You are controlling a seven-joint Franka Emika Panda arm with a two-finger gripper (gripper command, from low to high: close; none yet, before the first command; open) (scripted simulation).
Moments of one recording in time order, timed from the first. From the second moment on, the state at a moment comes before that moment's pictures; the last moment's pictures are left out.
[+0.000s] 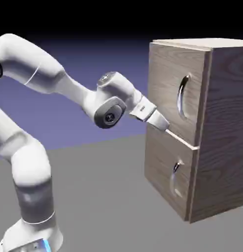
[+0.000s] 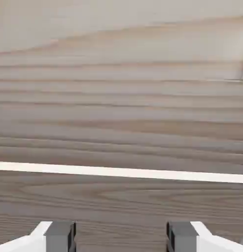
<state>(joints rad) 0.03 -0.58 -0.02 -2.81 -0.05 3.03 0.78</state>
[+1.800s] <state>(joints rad) 0.64 -0.96 -0.76 -2.59 -2.40 2.89 2.56</state>
